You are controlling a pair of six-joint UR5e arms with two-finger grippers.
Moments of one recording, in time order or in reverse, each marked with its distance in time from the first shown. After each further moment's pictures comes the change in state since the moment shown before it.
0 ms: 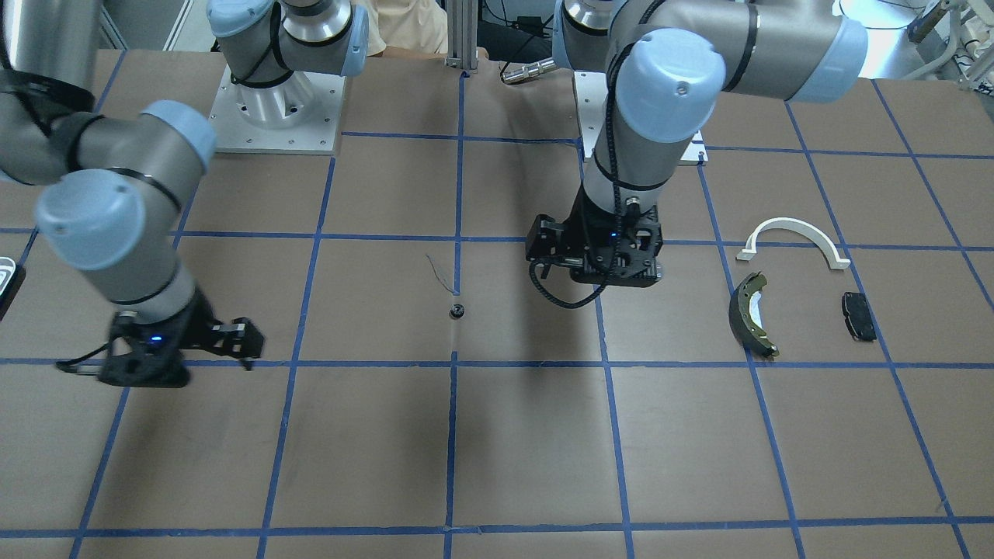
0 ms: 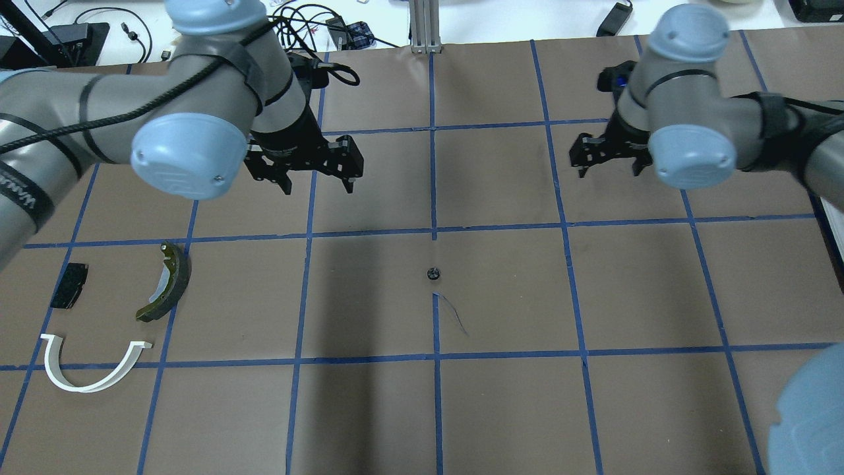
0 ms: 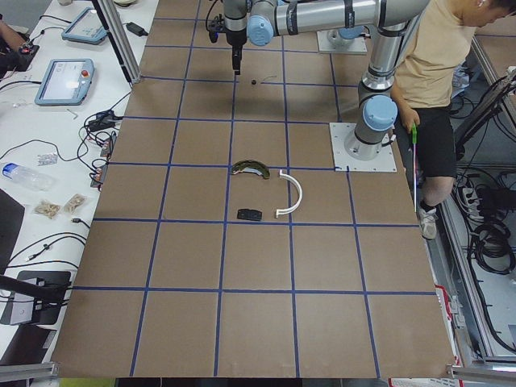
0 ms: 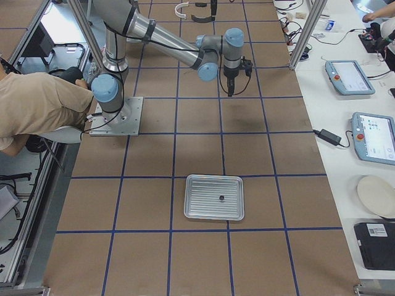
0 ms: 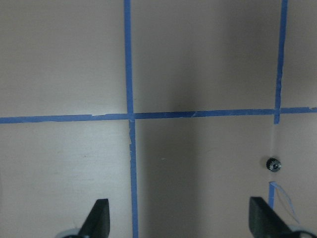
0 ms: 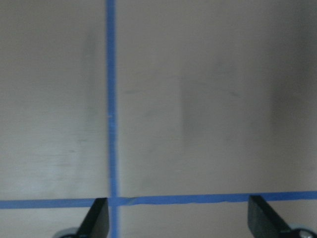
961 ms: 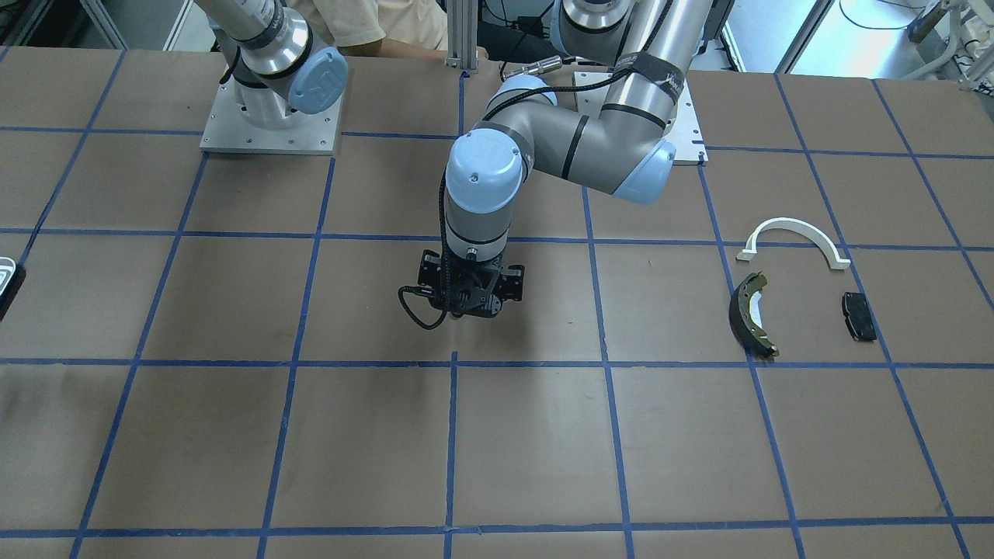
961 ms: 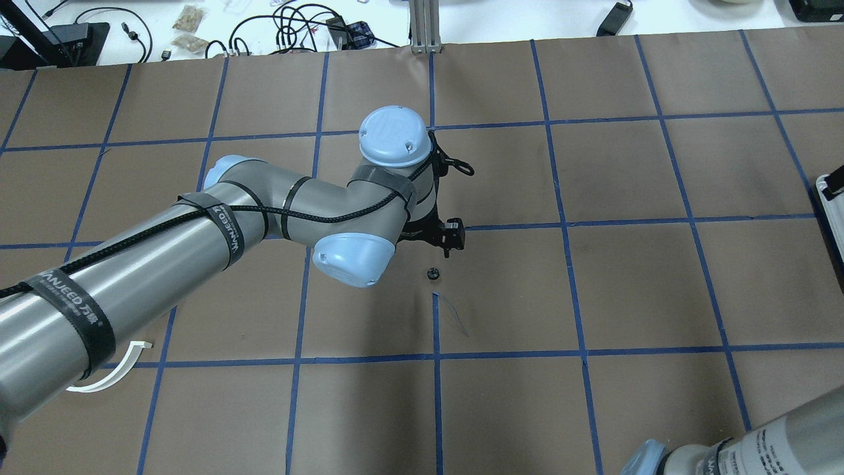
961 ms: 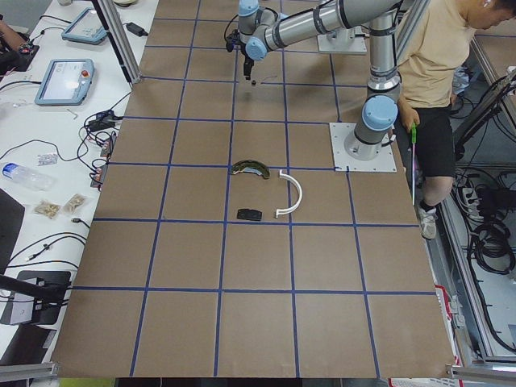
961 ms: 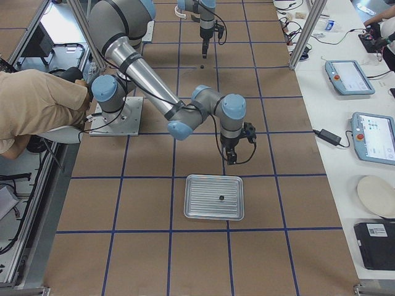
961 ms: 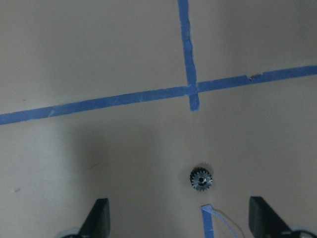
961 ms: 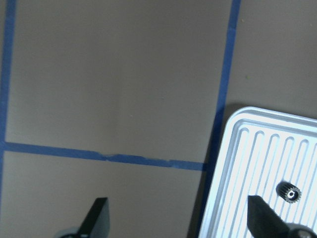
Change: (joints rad) left arm -0.227 -0.217 -0.119 0.329 -0.002 -0.116; right arm -0.577 0.118 -0.097 -0.030 -0.031 -0.777
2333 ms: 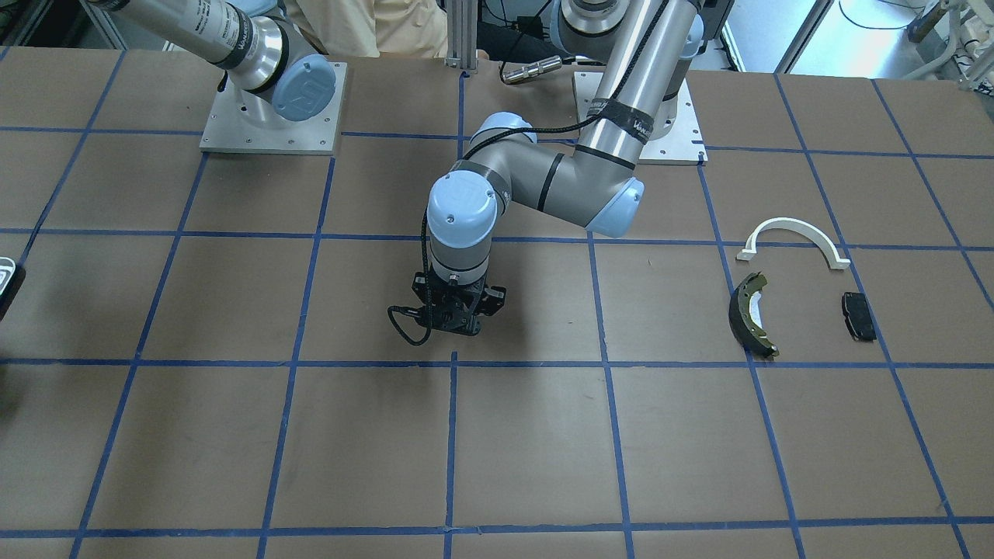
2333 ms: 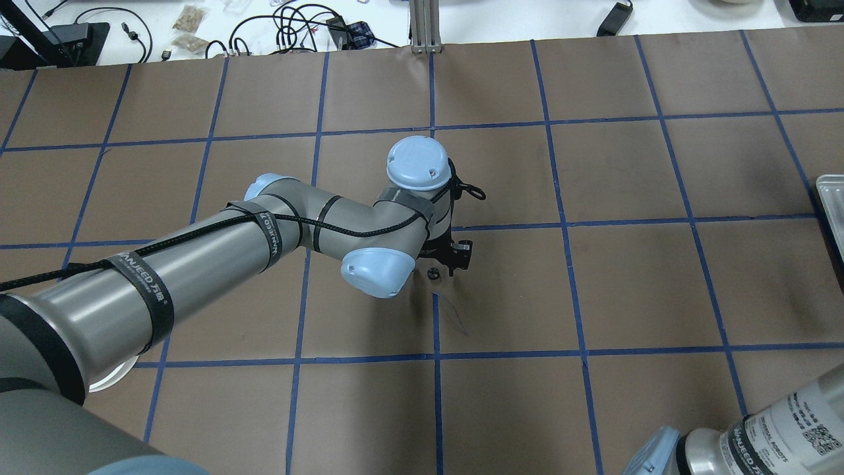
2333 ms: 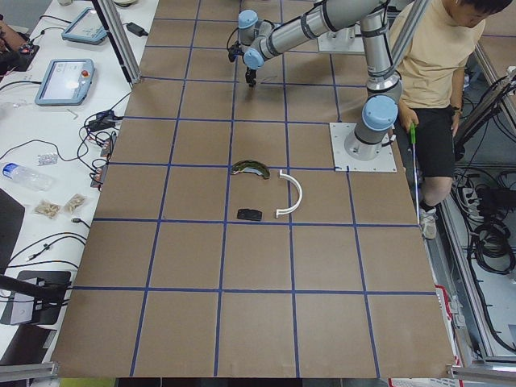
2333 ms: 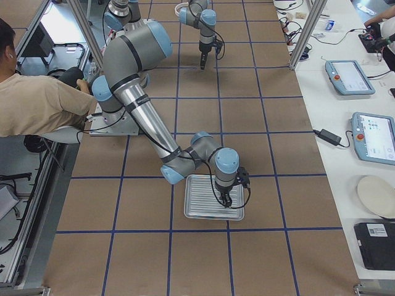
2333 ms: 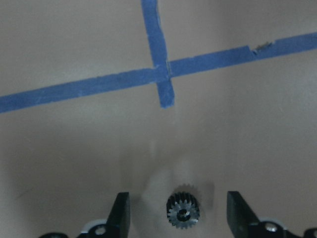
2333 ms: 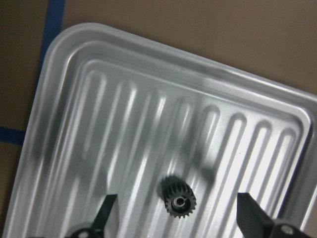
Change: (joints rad) left arm -0.027 -0.096 -0.001 0.049 -0.001 -0.001; right arm -0.115 0.200 -0.105 -0.110 0.002 -0.132
